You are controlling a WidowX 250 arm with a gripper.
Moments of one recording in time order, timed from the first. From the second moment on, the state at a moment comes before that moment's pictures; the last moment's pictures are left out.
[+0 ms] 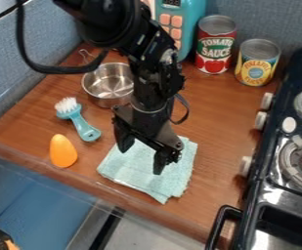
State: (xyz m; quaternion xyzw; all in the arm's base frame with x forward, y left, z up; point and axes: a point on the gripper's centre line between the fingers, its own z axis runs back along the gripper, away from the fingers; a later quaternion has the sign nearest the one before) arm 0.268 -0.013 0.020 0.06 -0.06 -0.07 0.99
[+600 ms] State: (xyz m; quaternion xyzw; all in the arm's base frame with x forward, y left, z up) arm 0.303 -0.013 -0.007 0.04 -0.02 -0.06 1.00
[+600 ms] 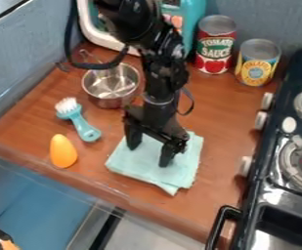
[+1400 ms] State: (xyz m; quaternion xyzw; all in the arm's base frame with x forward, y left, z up) arm 0.423 -0.037 -0.004 0.04 -0.04 -0.07 1.00
